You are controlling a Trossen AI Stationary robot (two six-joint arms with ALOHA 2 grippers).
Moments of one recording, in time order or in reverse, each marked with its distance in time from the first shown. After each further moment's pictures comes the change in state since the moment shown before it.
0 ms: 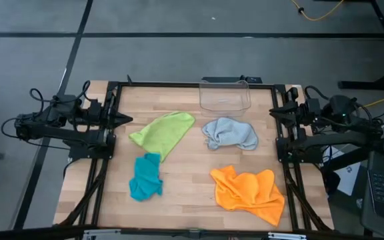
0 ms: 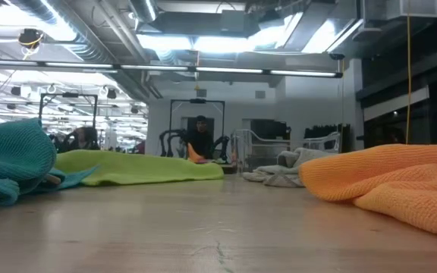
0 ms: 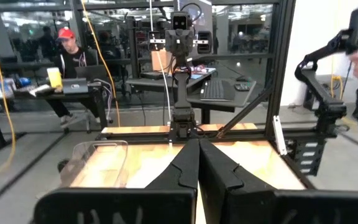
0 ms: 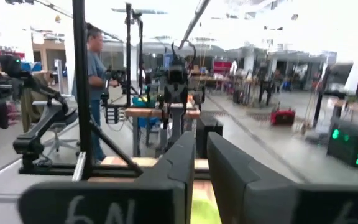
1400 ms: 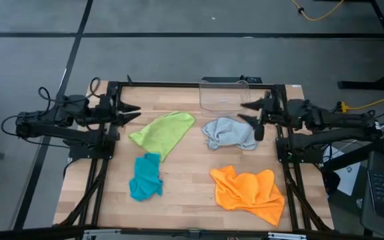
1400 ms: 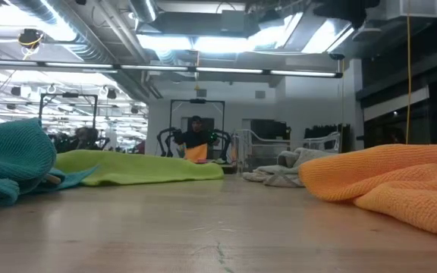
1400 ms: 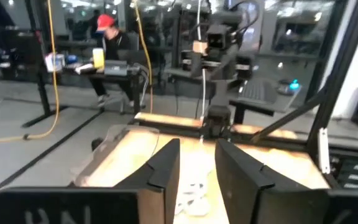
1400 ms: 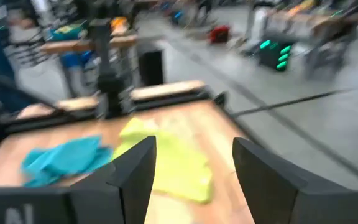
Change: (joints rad) left arm 0.000 0.117 0.000 0.073 -0.193 -0.109; right arm -0.001 0.354 -0.005 -0.047 0.244 0.164
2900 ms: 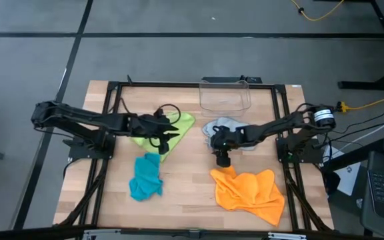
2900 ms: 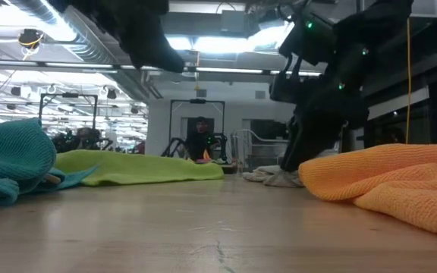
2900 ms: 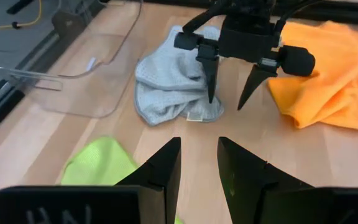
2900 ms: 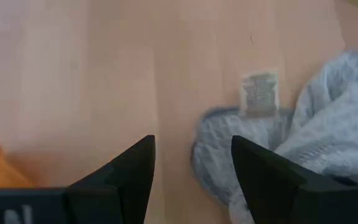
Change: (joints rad) left arm -0.027 0.704 0.000 0.179 -0.029 -0.087; right arm 0.051 0.893 -0.003 0.106 -0.179 0.016
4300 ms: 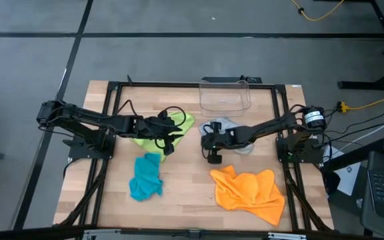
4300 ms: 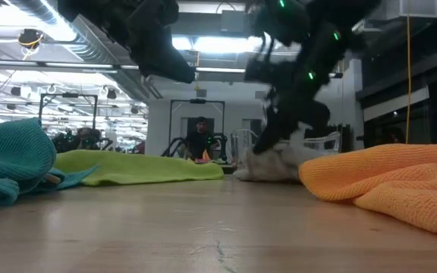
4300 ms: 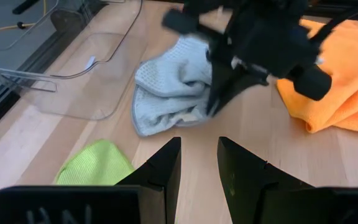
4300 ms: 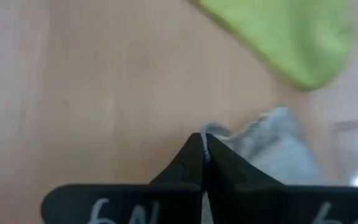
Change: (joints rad) left arm 0.001 0.075 0.000 0.078 -0.017 0.004; right arm 0.049 0.100 0.268 -0.197 0.287 -0.189
